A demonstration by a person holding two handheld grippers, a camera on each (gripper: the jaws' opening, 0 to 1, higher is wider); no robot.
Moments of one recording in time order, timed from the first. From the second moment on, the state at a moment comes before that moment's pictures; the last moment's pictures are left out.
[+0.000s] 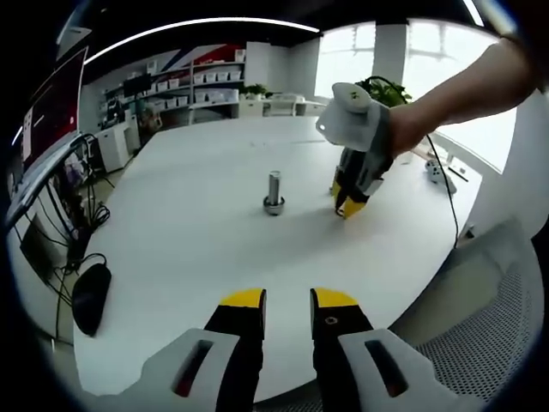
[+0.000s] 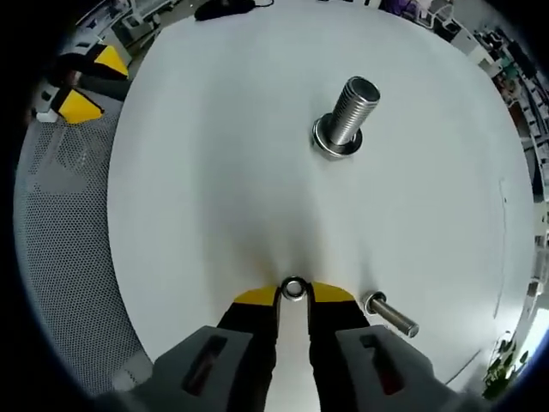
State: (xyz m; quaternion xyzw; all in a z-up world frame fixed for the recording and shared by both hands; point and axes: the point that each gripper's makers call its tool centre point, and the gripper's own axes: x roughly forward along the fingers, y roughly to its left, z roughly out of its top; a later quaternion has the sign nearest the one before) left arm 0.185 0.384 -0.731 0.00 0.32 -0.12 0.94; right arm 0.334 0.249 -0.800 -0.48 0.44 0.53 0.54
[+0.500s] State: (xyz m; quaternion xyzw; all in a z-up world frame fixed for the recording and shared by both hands) left arm 0.185 0.384 -0.731 0.00 0.31 -0.12 0.94; right arm 0.334 0.247 -0.800 -0.45 0.43 0.54 0.57
